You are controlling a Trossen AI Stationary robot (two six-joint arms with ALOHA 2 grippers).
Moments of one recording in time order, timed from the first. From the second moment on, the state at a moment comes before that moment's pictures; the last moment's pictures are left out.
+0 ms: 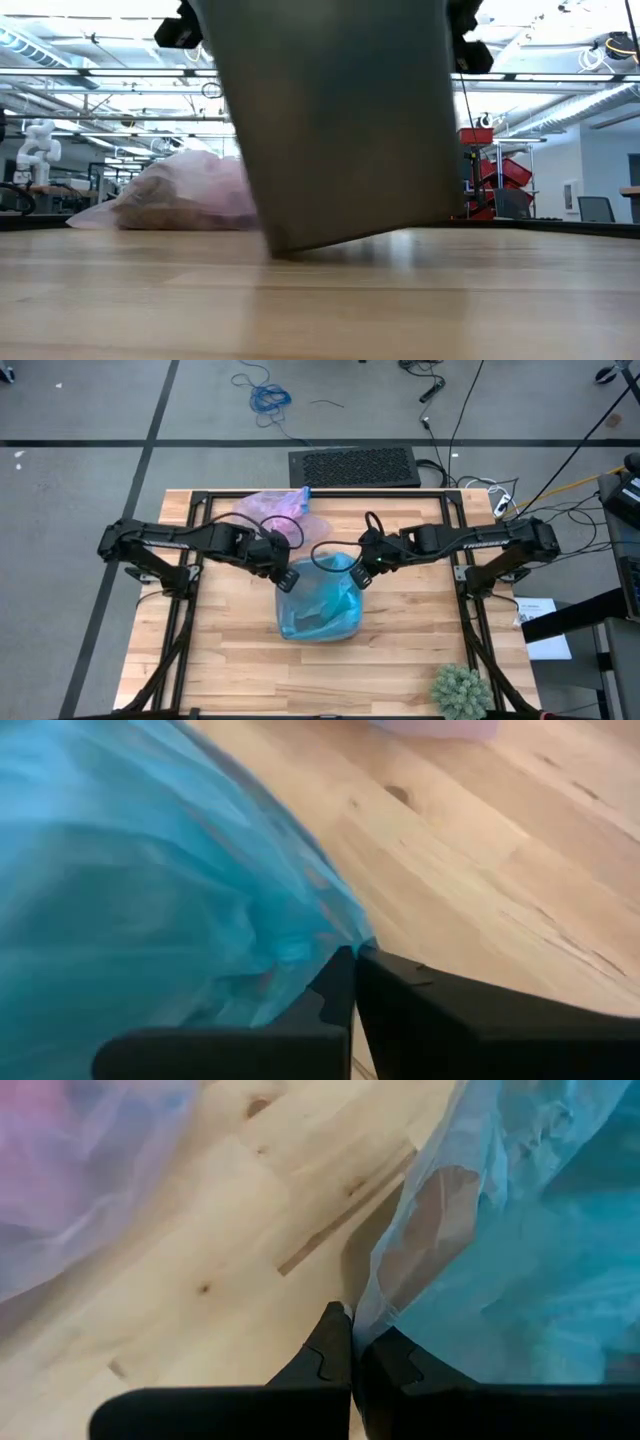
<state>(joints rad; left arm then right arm) -0.07 1.41 1.38 -1.04 -0.12 -0.93 0.04 1.43 1.29 -0.84 0.18 0.85</state>
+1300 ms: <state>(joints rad) -0.05 1.43 1.61 -1.13 0.12 -0.91 0.04 1.41 1.23 -0.78 0.13 0.84</state>
